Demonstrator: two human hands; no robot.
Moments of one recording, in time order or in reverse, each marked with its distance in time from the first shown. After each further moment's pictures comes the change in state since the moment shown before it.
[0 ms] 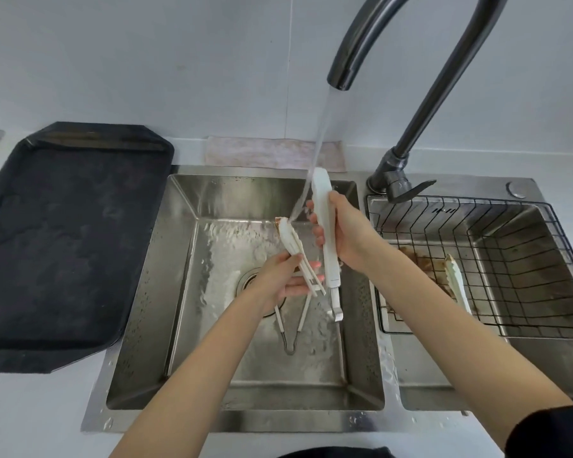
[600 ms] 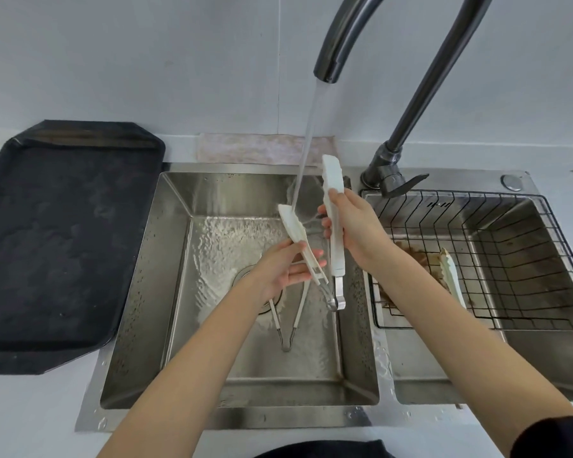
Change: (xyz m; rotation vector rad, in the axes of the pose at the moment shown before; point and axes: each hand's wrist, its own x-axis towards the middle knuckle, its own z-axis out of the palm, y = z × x) left_hand 0.016 0.006 0.007 -0.047 -0.058 -0.010; right_hand -0.002 0.001 -0.017 -0.180 0.133 -0.255
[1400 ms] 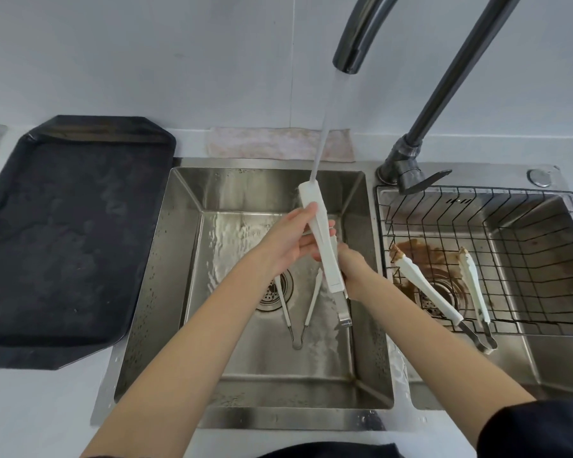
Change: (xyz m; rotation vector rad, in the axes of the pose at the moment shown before) left_hand 0.002 0.035 0.003 -0.061 -0.026 0.105; right_hand 0.031 0.090 0.005 0.027 0.057 0.505
